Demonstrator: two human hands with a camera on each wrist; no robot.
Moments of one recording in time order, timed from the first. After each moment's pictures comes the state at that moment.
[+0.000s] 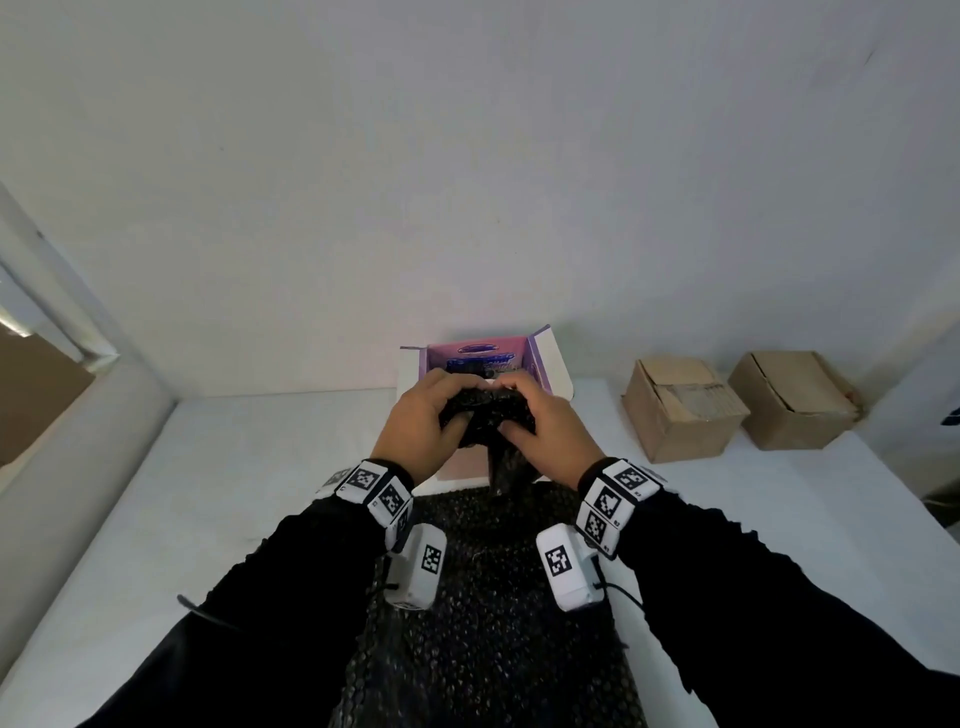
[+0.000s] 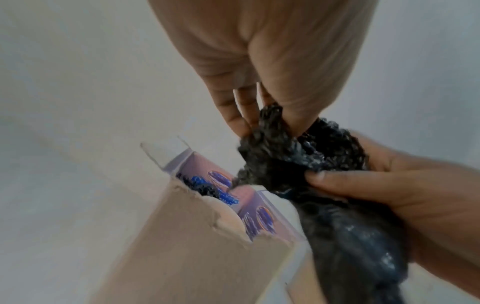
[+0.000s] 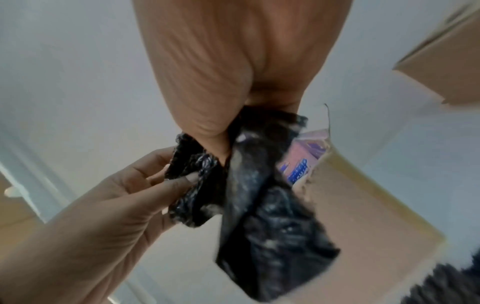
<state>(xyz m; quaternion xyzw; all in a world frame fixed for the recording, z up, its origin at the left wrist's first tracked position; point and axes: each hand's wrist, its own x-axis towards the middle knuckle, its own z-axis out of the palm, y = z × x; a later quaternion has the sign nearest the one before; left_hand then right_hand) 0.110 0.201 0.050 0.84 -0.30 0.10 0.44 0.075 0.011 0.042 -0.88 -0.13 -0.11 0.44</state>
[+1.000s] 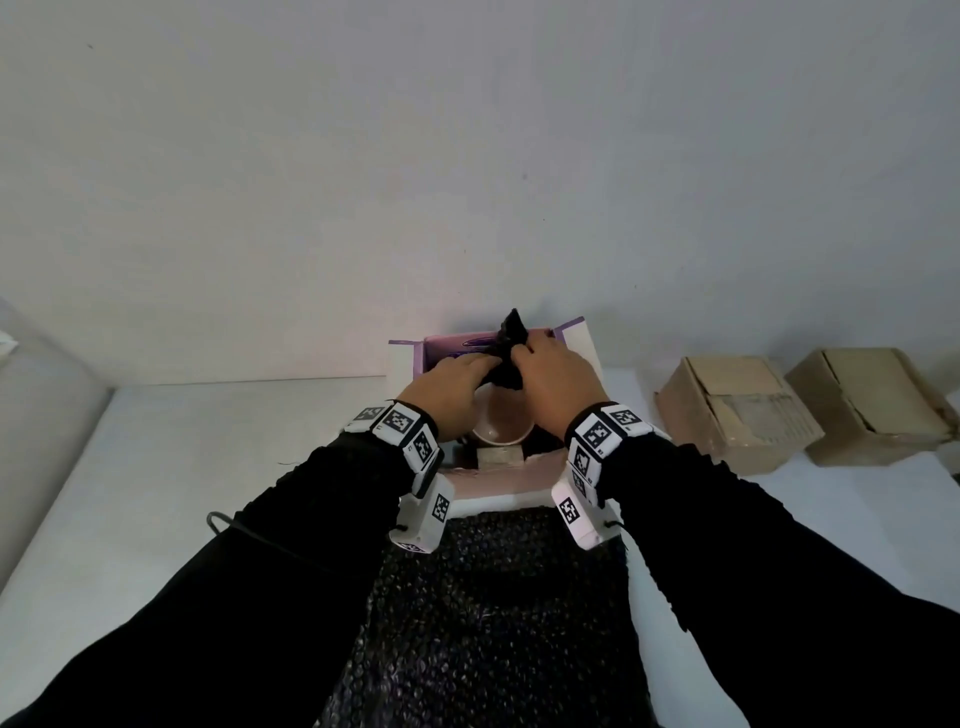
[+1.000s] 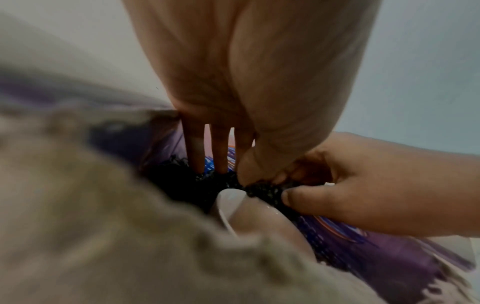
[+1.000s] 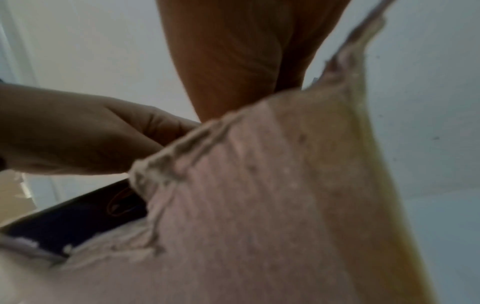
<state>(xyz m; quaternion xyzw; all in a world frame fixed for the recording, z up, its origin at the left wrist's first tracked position) 0.247 0.165 0.004 0.92 -0.29 -0.13 0.21 0.214 0.003 0.010 -1.00 -0.08 -0.04 0.04</state>
